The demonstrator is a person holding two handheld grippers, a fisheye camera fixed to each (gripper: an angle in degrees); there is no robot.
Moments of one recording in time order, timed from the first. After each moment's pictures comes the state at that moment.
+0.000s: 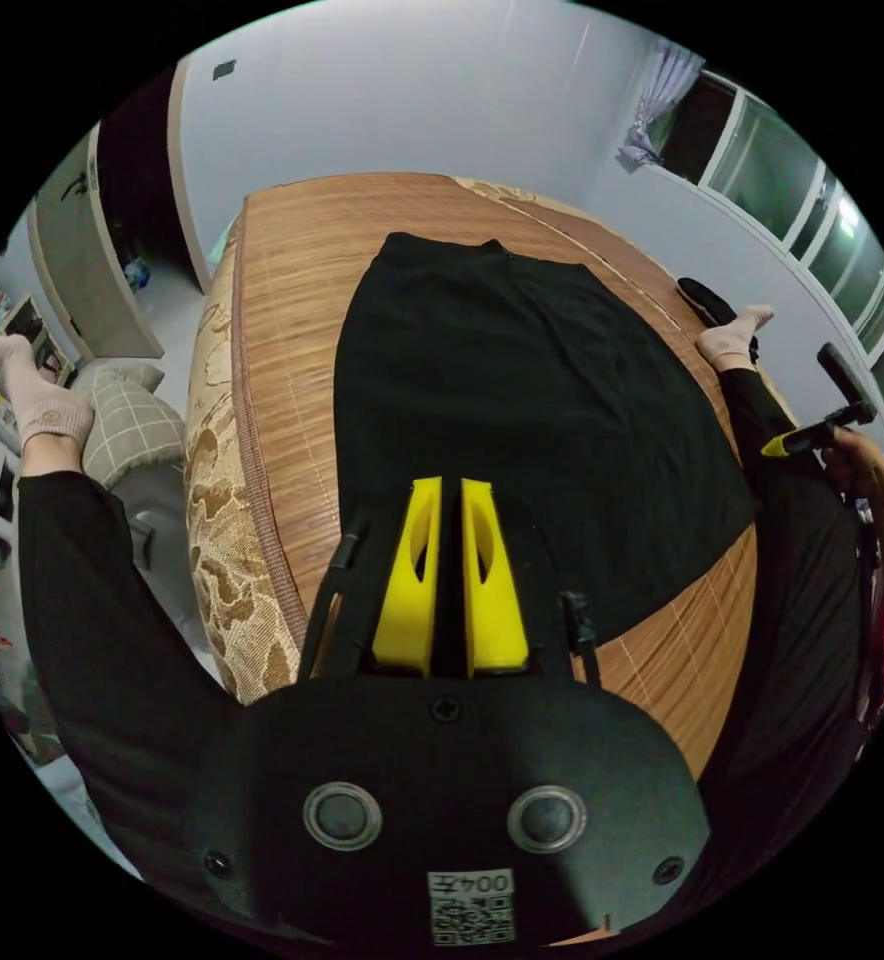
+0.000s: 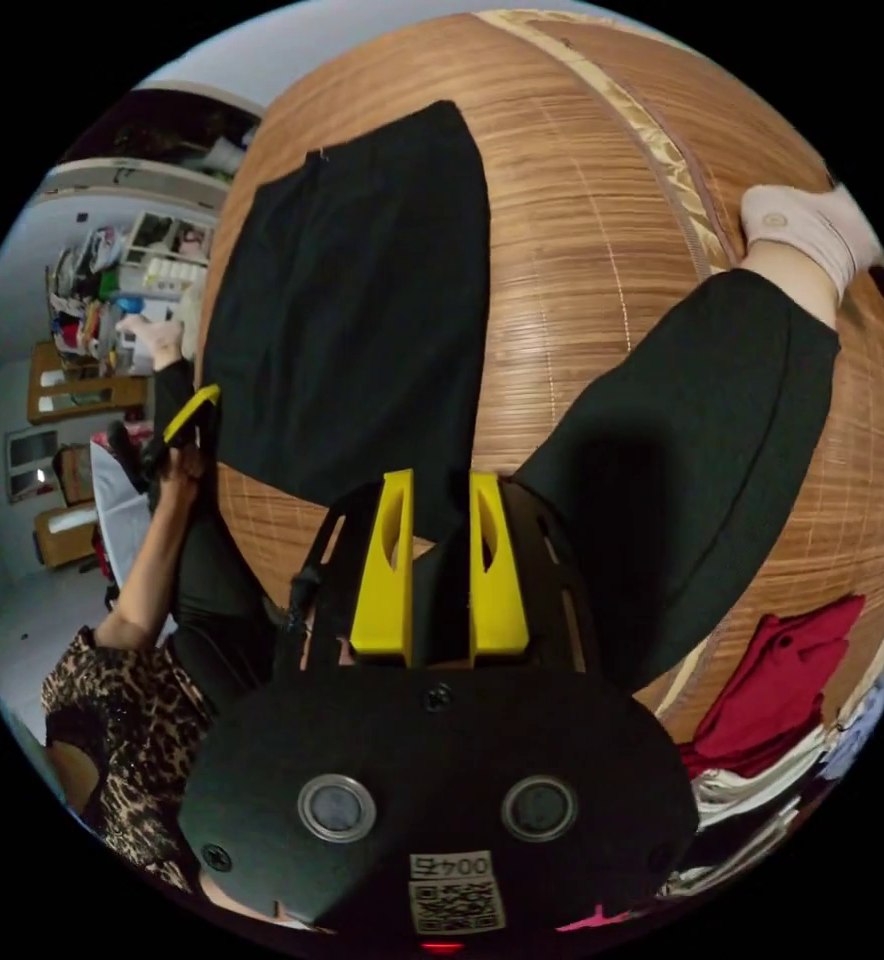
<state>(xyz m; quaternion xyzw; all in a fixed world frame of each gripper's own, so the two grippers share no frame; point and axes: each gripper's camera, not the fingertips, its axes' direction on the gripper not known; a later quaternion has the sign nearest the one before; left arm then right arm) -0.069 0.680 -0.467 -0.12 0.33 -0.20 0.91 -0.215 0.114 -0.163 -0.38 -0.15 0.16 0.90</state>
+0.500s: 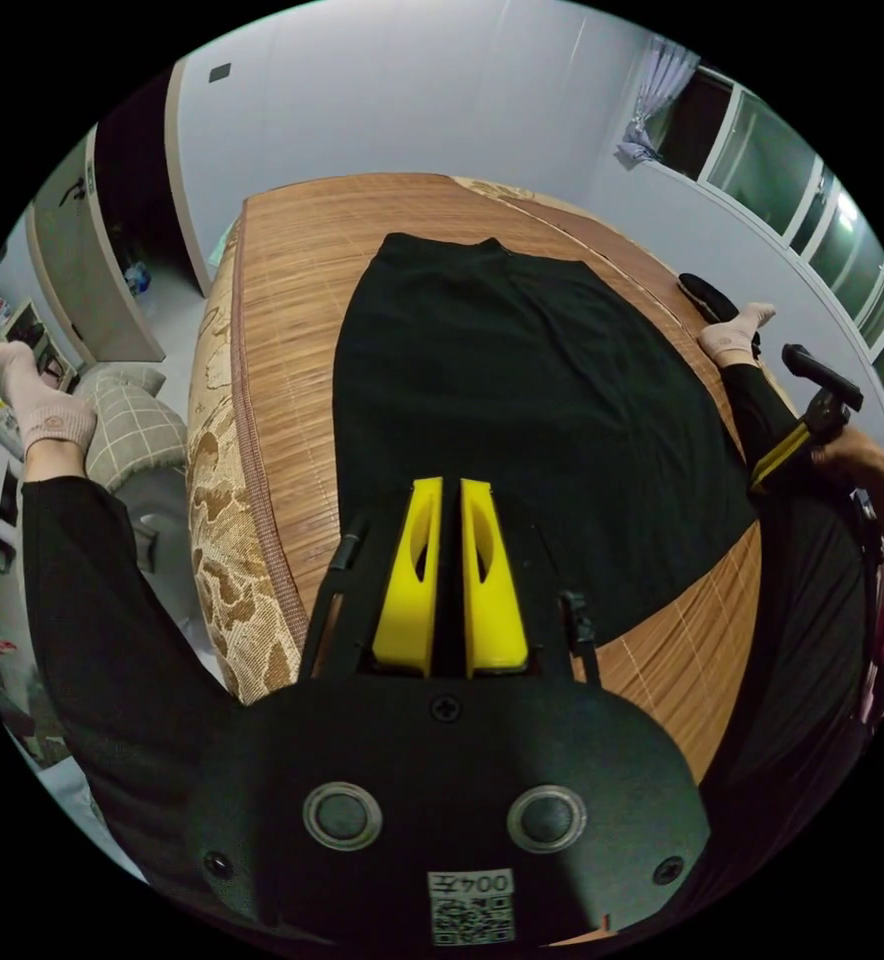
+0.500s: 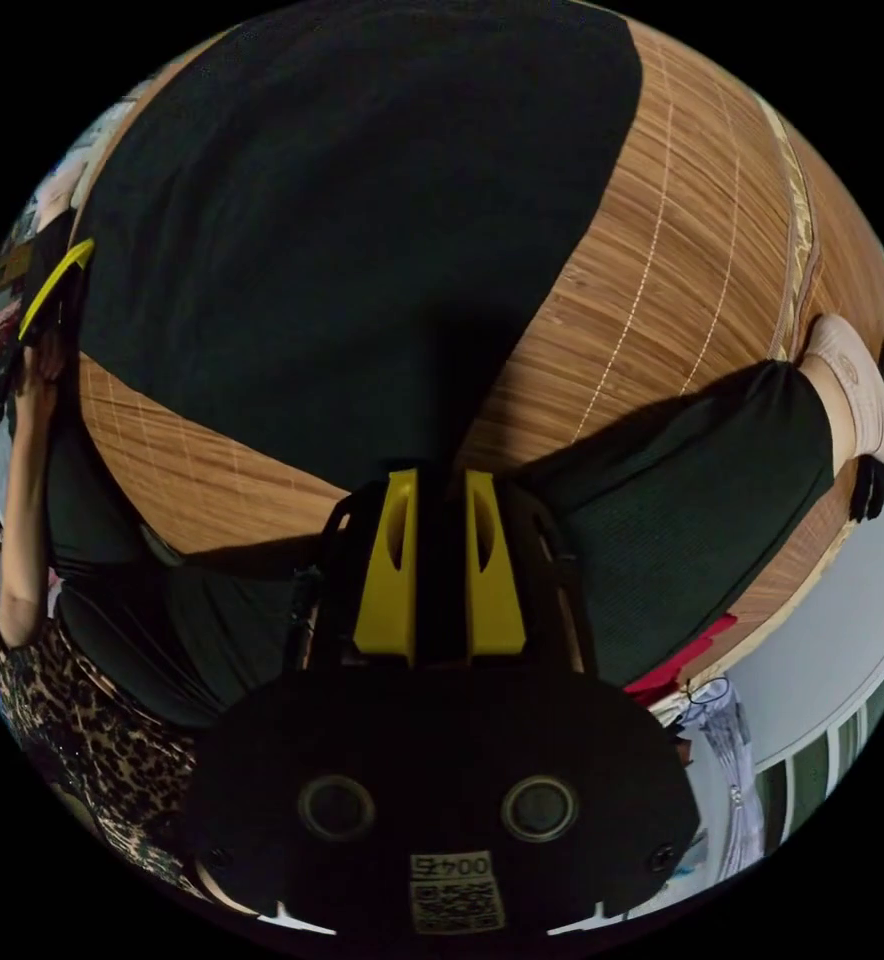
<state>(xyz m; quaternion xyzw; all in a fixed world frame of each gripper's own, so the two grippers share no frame) -0.030 0.708 -0.508 -0.12 0.31 -0.19 0.92 -0.305 0.094 -0.074 -0.55 -0.04 -0.01 0.83</state>
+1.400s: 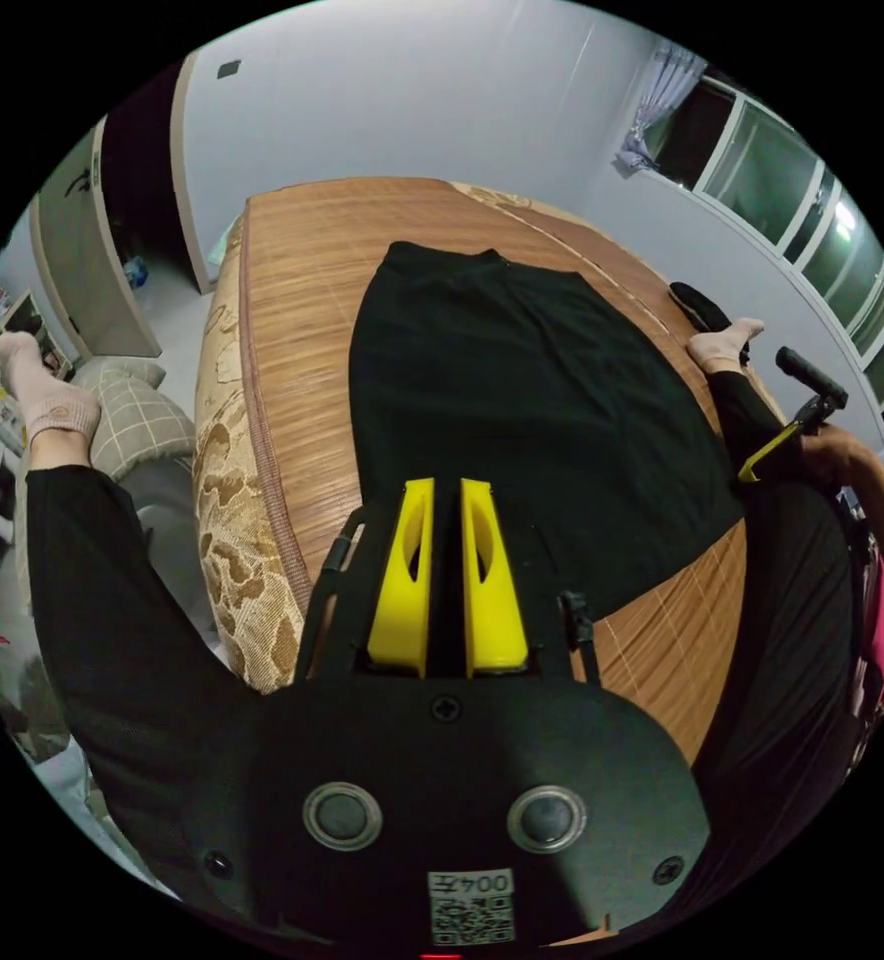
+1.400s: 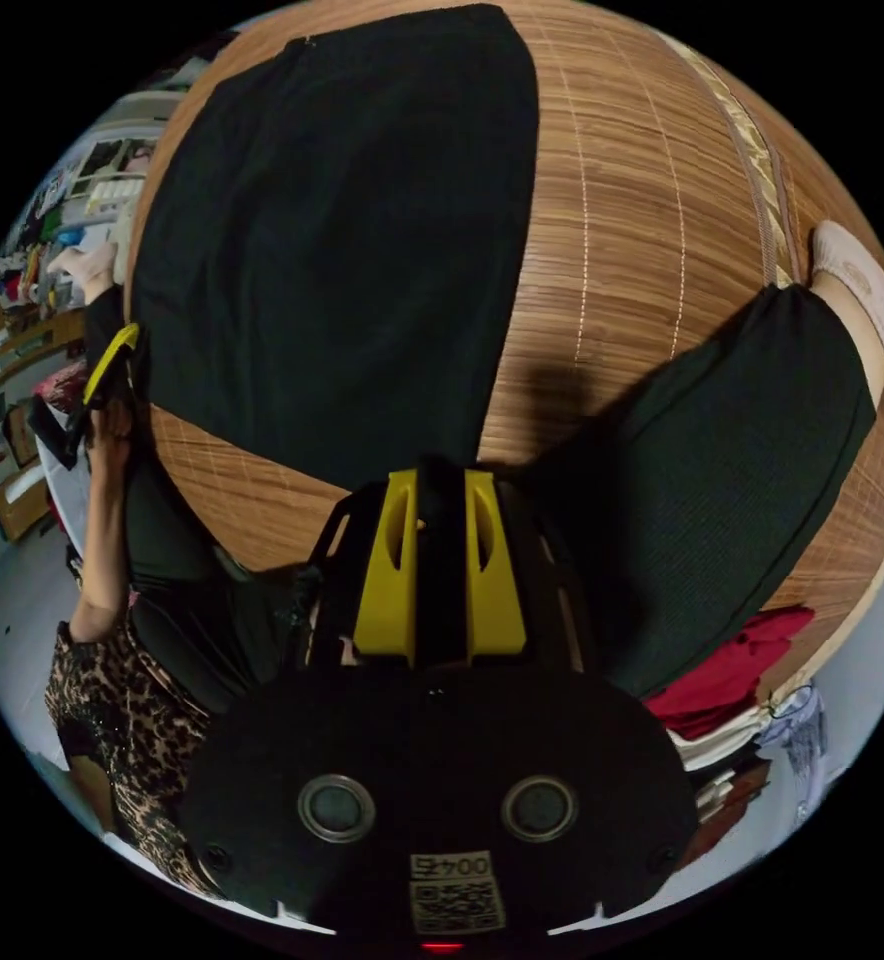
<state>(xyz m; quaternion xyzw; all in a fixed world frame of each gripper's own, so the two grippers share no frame) 0.063 0.720 -0.591 -0.13 0.32 -0.19 0.92 -0.238 0.133 -0.099 -0.52 -0.12 0.09 0.84</state>
